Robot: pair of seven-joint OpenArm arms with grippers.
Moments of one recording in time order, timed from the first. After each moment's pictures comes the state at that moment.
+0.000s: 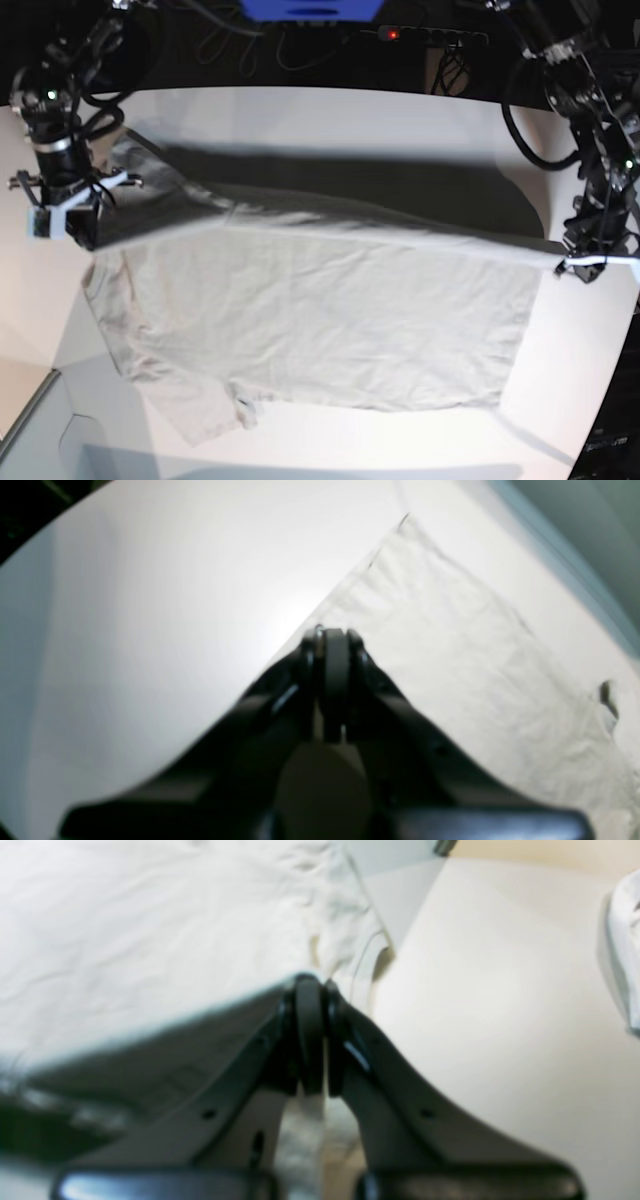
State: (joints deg) left arm 1.9 -4.7 -33.1 97.3 -26.3 0.1 38.3; right arm -10.4 -9.5 41.8 104.8 -6.5 39.0 -20.7
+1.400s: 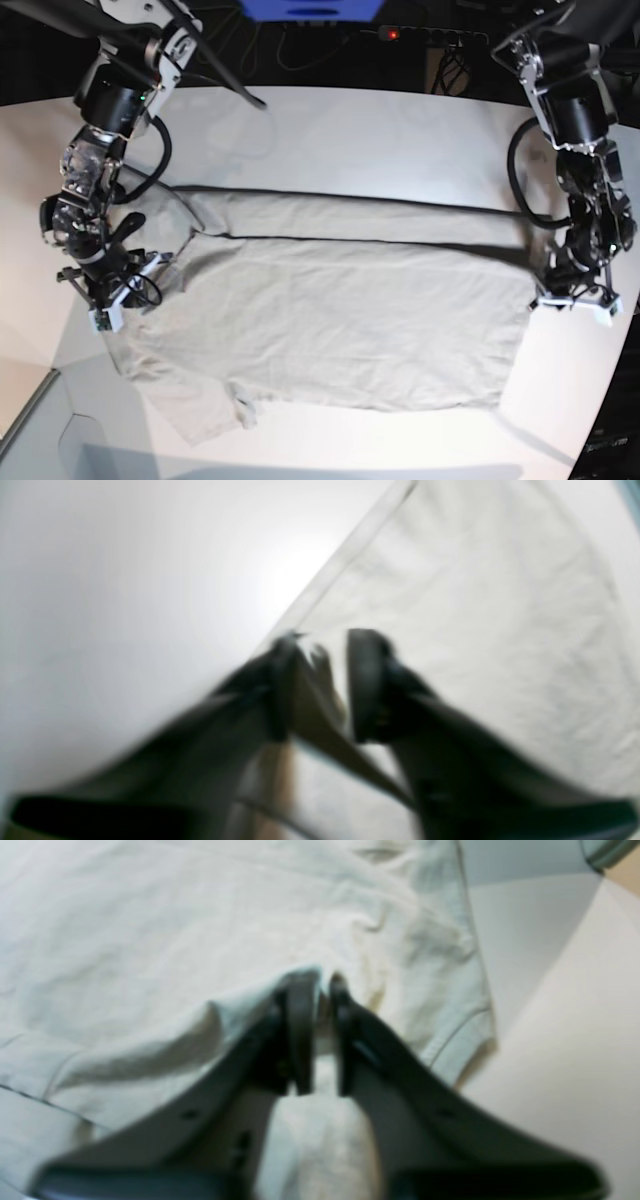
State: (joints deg) left arm -15.2 -13.5 -23.2 64.3 -26.6 0.3 38.1; right arm 13.1 -0.9 34.5 71.6 -22.2 39.1 -20.6
